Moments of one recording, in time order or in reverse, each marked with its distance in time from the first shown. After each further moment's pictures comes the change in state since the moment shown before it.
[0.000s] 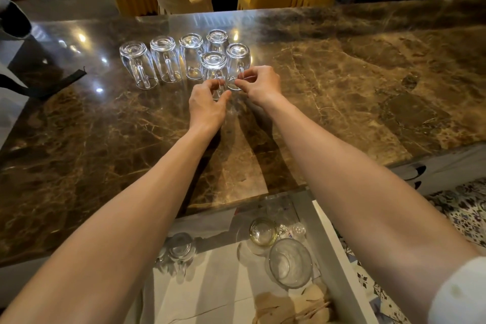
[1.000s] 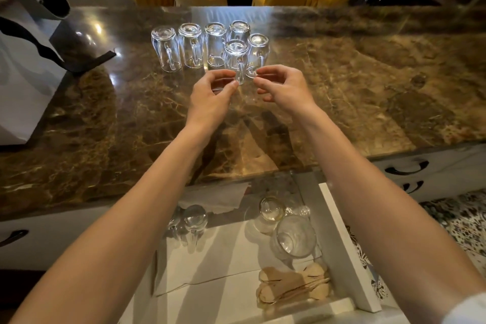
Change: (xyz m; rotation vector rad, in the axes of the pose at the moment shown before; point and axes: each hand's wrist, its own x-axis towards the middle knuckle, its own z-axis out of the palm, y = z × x) left_hand -0.061 0.005 -0.057 -0.417 -0.055 -0.031; right_hand -0.071 -0.001 -0.020 0.354 -0.138 -0.105
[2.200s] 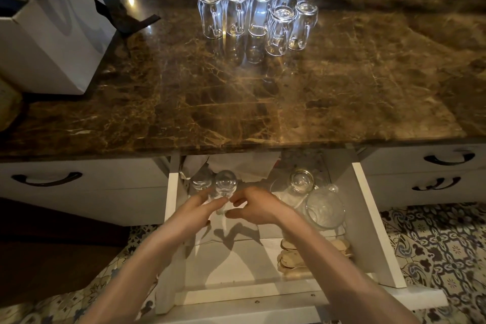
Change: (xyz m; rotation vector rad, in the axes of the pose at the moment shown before) left_hand -0.197 -0.104 -0.100 0.121 -0.317 -0.784; right_hand -0.186 0.093 0.109 -0.609 -0.844 0.329
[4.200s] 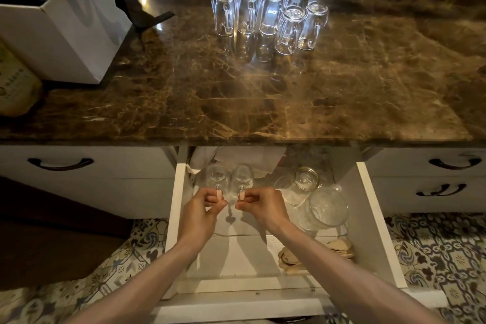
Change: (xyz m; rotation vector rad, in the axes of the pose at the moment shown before) left_hand 0.008 -0.046 0.027 0.045 0.448 0.306; right_hand -0.002 0.026 0.041 0.388 0.421 -0.014
